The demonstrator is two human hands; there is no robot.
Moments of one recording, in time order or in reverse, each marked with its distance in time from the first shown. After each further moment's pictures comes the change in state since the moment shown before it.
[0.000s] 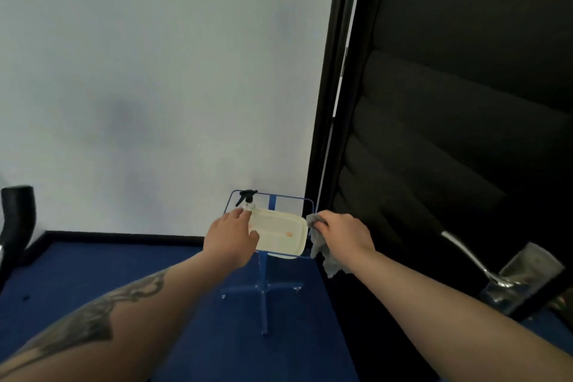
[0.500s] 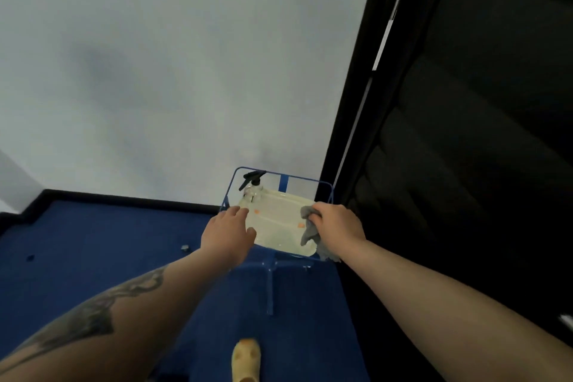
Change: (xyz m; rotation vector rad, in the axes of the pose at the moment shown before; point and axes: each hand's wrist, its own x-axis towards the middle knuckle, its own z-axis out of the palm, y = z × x) left_hand 0.144 -0.054 0.078 -0.034 -0.161 -0.128; right_hand 0.171 0.019 0.085 0.257 -0.244 0.128
